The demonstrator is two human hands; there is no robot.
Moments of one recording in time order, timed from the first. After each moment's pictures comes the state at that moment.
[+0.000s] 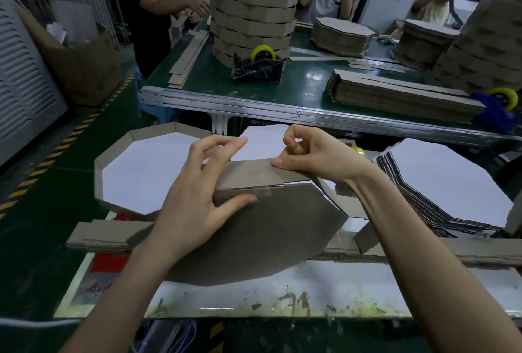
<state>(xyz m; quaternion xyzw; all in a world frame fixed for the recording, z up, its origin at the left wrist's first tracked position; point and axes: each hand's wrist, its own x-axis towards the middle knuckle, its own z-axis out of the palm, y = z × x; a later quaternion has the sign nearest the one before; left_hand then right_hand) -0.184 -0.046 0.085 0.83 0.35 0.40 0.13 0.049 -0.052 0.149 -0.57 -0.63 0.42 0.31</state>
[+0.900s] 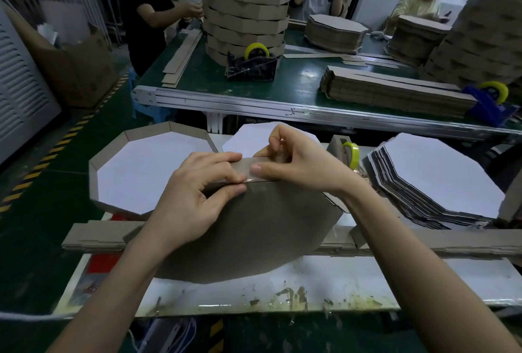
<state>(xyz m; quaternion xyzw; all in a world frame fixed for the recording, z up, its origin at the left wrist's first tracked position) -0.188 -0.045 0.089 0.82 0.33 0.39 0.24 0.030 -0.067 0.139 -0.56 -0.68 0.32 0.34</state>
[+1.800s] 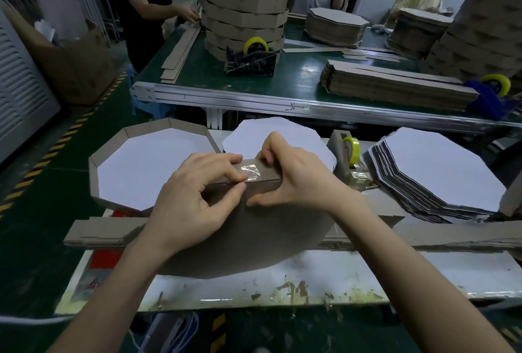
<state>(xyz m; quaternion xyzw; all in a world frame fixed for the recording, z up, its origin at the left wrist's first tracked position) -0.188 -0.061 0.097 0.82 0.35 0.38 0.24 0.019 -0.086 0.128 -0.56 -0.78 0.14 0.23</state>
